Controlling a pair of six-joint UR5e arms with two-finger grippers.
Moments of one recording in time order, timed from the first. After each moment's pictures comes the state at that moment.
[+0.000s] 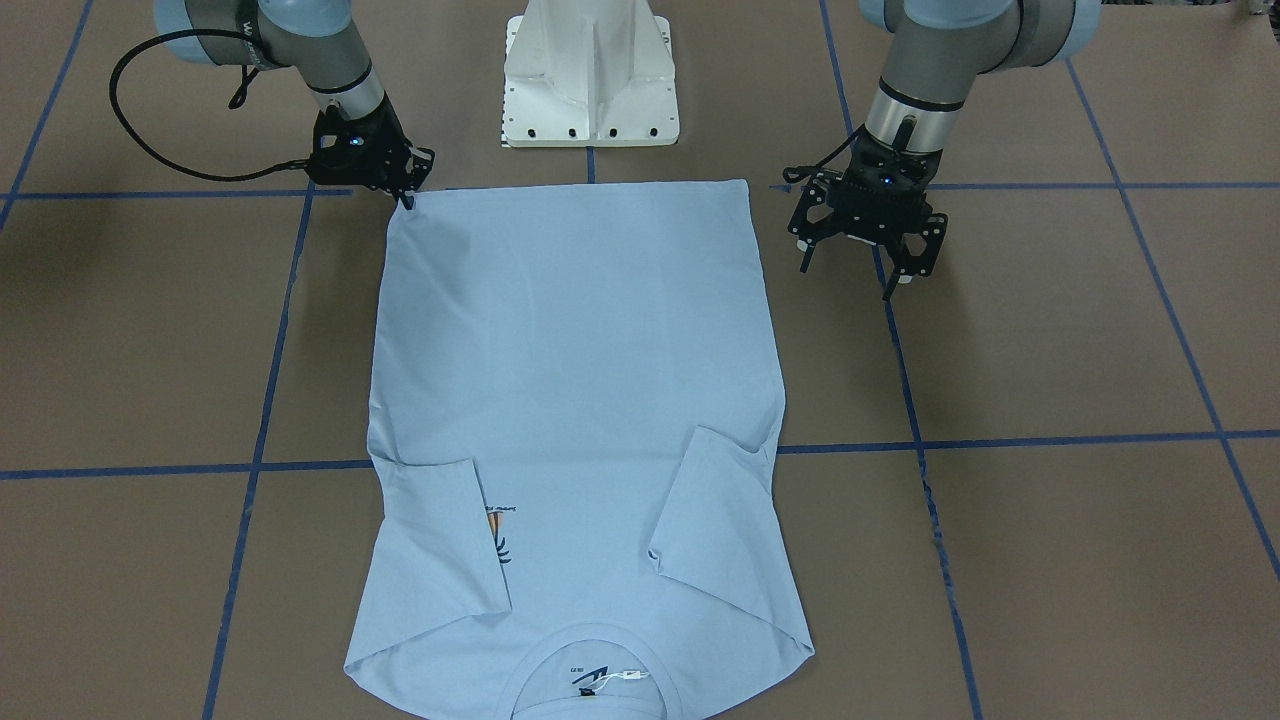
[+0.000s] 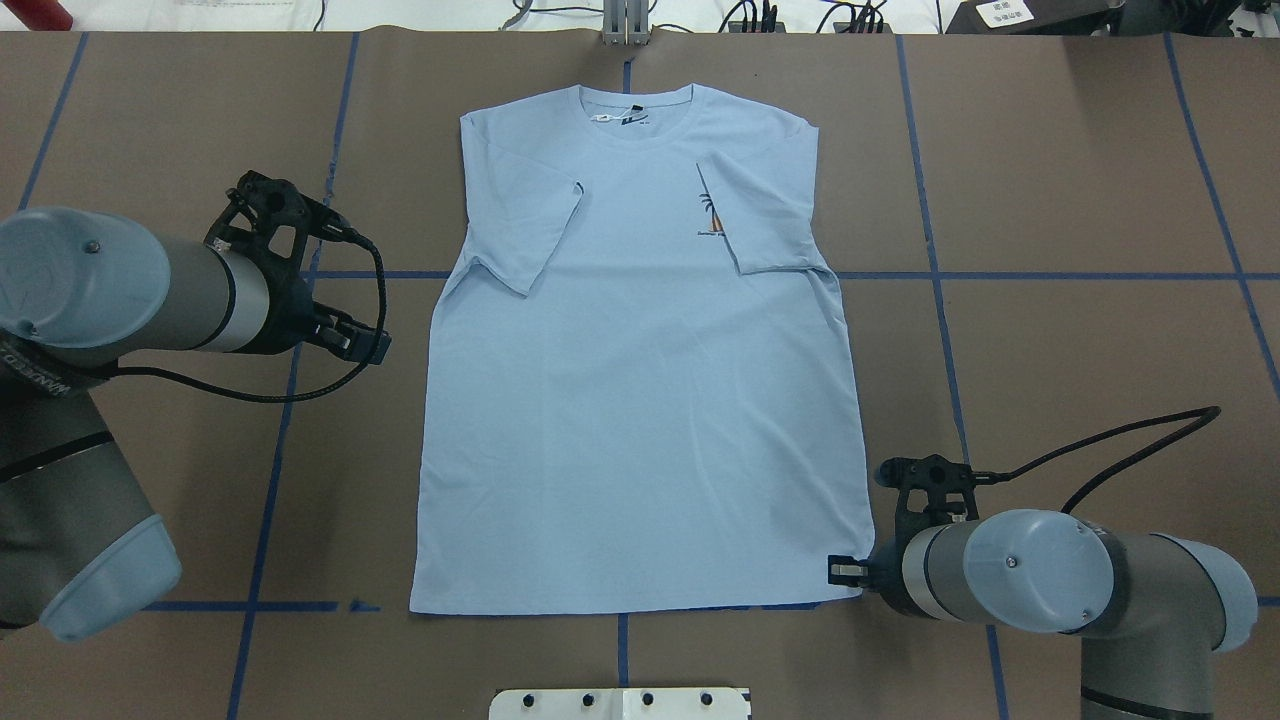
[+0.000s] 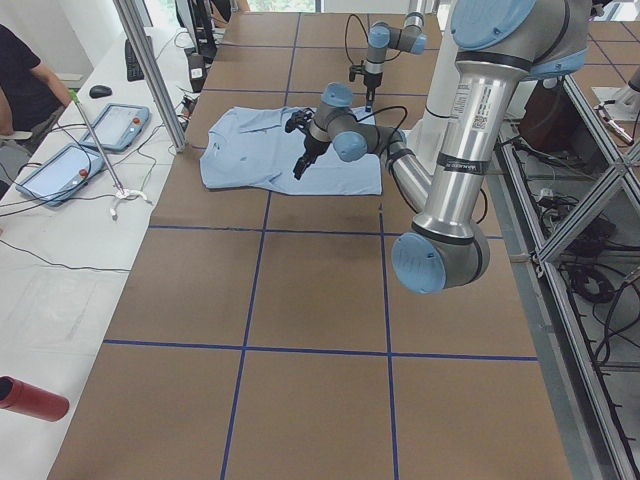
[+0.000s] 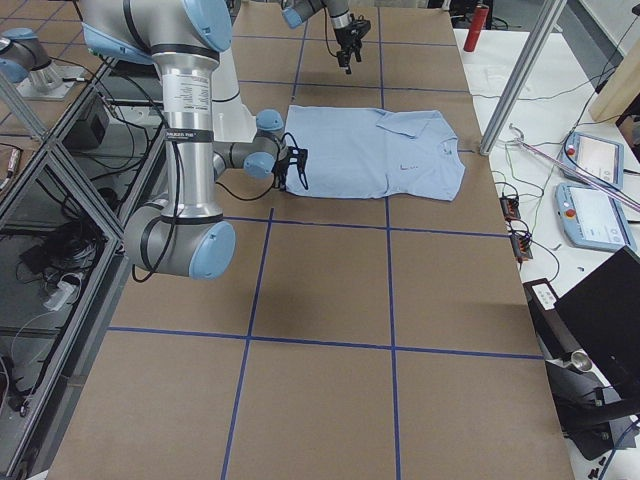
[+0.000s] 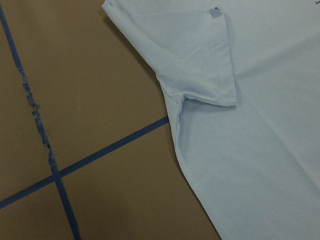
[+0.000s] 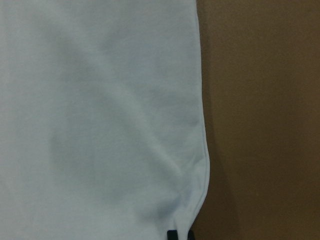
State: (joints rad) left arm -0.65 -1.83 -2.04 -1.77 -1.75 -0.75; right arm 0.22 -1.54 2.05 -1.22 1.68 1.52
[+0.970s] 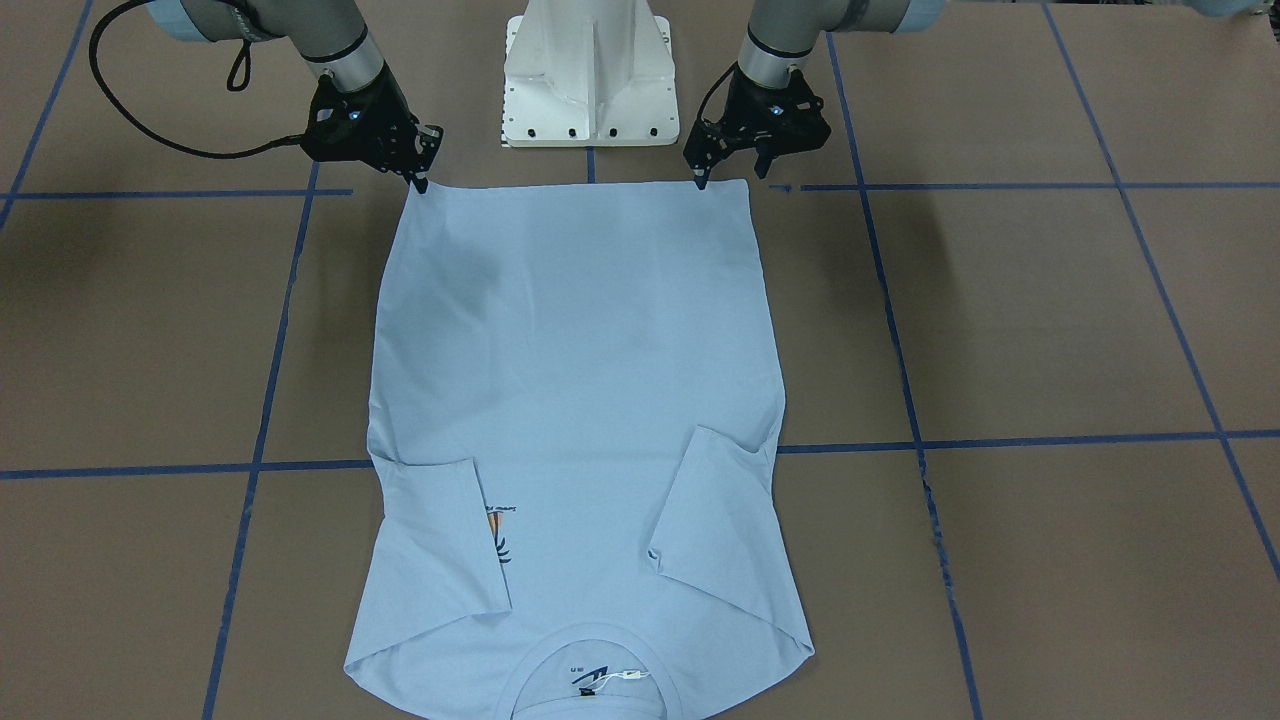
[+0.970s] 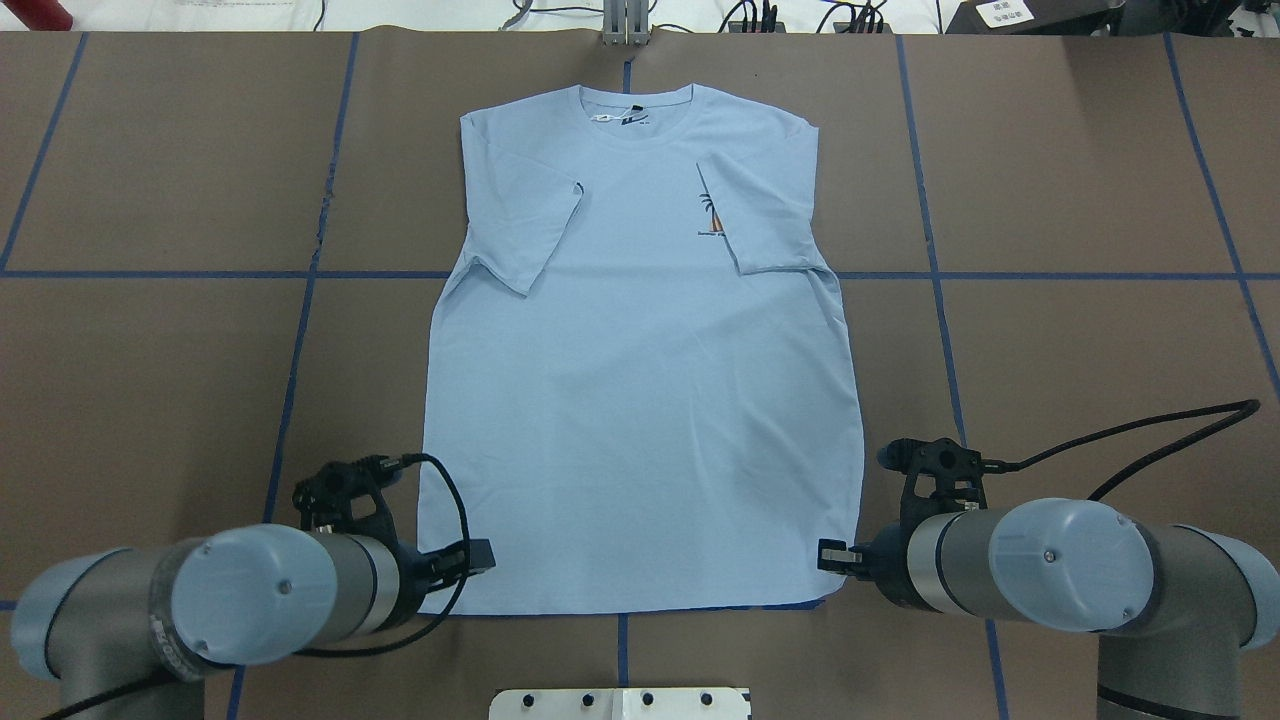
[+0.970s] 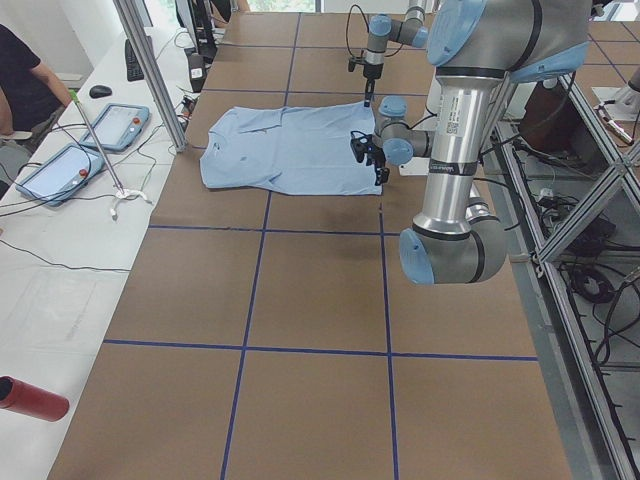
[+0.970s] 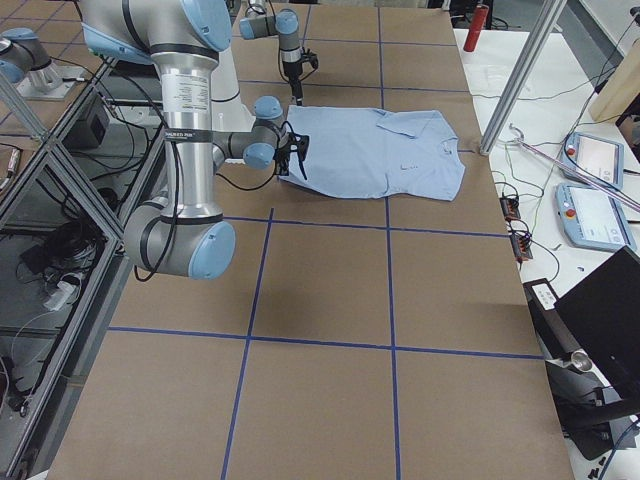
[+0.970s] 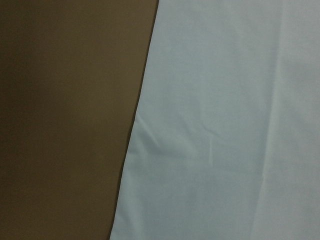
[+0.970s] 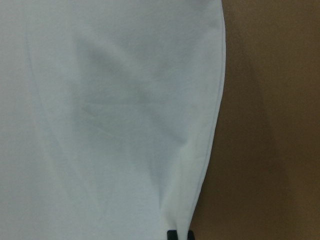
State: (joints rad) left arm -0.17 -1.80 -2.07 -1.71 -1.62 -1.81; right arm 0.24 -1.53 2.12 -1.21 1.68 1.57
